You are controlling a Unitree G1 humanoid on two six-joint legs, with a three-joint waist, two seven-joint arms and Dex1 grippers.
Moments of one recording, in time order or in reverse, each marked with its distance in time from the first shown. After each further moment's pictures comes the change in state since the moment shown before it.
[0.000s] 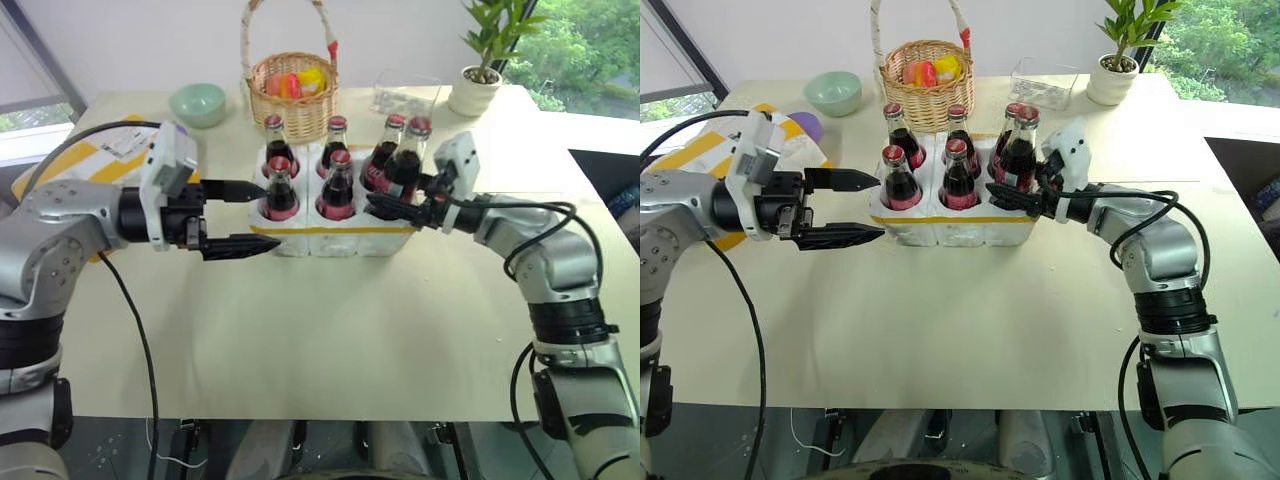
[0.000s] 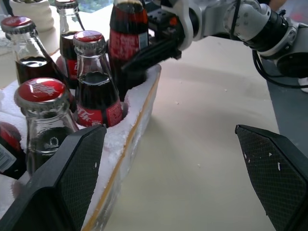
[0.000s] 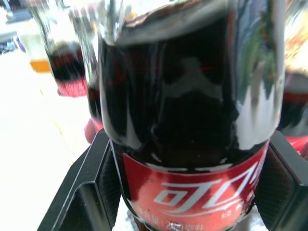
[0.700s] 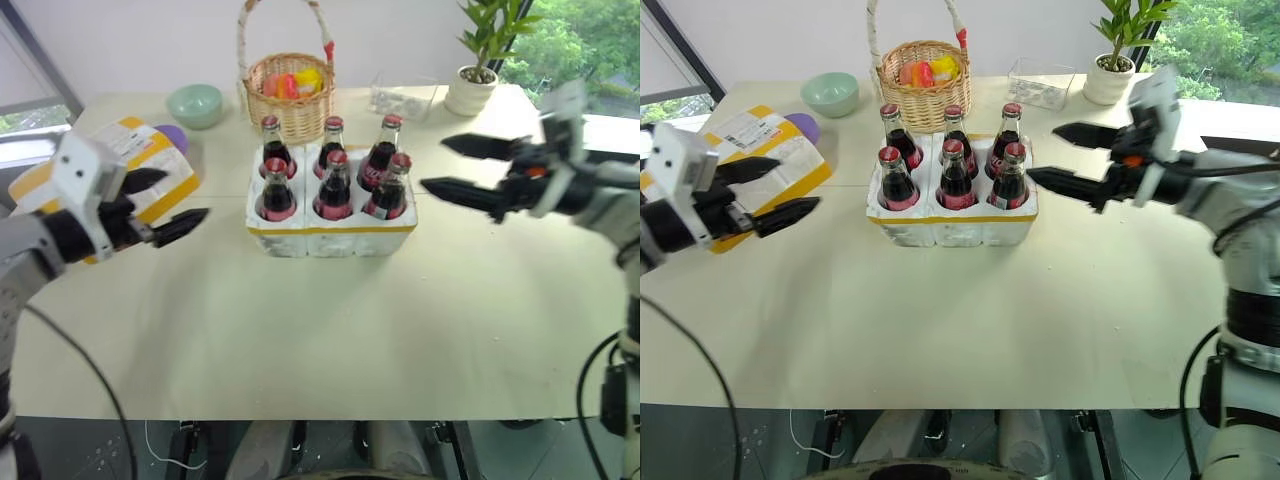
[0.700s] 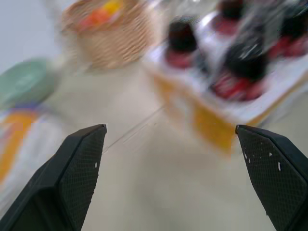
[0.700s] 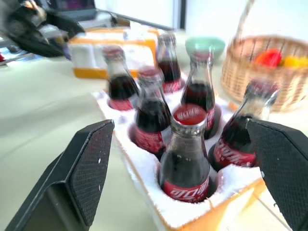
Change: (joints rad) left arm 0.459 0.072 0.374 -0.180 0.245 0.013 0.474; right arm 0.003 -0.328 -0.322 -0.207 0.293 0.260 0.226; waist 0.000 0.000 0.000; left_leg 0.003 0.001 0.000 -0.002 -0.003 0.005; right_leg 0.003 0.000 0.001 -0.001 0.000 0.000
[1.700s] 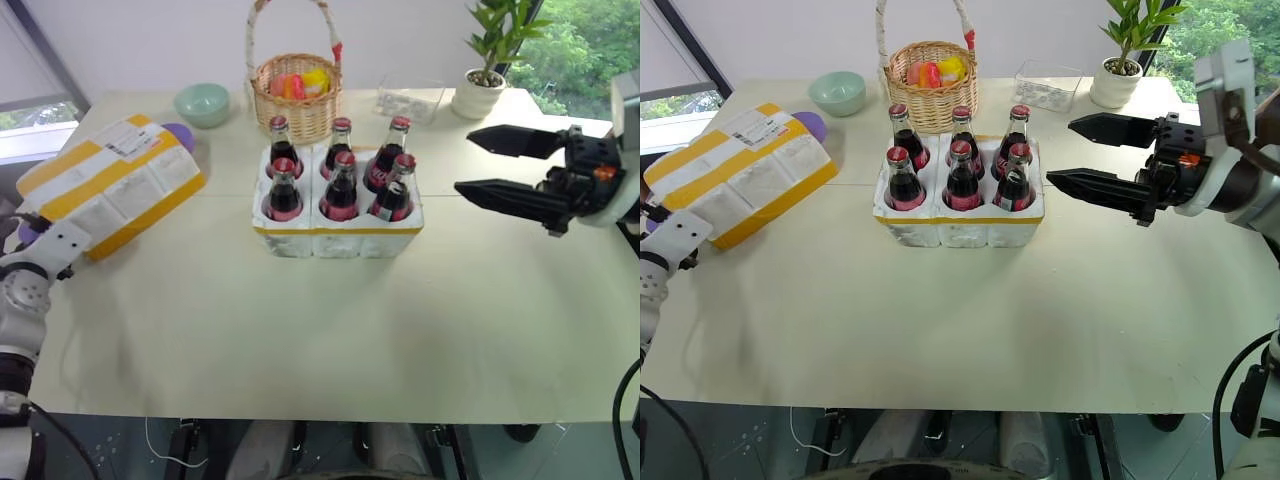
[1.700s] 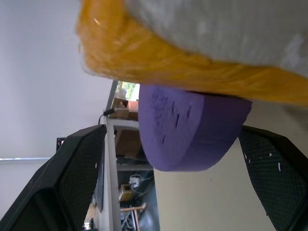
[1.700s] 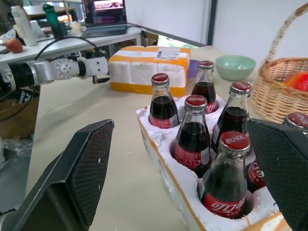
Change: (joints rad) left arm -0.265 -0.001 -0.472 1.243 0.879 -0.796 0.587; right arm 0.088 -0.069 -0.125 -0.121 0.196 0.088 -0.010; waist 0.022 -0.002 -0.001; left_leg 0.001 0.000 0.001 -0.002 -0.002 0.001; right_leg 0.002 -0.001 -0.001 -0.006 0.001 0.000
